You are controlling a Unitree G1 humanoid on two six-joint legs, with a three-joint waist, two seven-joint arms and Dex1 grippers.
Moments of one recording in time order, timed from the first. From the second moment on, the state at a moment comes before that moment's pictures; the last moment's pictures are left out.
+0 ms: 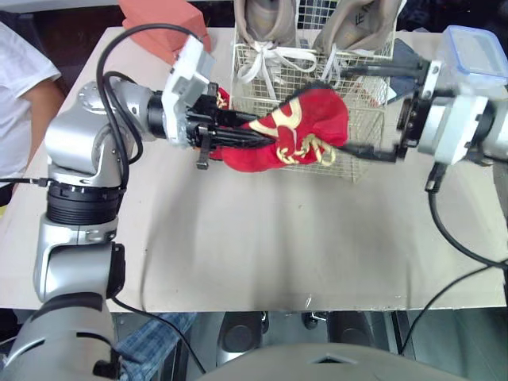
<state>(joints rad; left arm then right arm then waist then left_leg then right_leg) -0.84 0.75 -0.03 -0.01 -0.63 0.65 -1.37 -0.57 -0.84 0.06 -0.37 0.47 0.11 0.97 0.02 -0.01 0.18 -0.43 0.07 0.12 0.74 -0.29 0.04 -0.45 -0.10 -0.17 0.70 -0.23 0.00</state>
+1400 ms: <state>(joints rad) -0.75 0.70 0.09 -0.17 -0.73 0.73 -1.05 -0.73 -0.59 -0.12 -0.54 1.10 0.70 -0.10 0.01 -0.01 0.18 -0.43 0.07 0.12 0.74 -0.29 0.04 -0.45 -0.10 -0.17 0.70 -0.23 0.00</state>
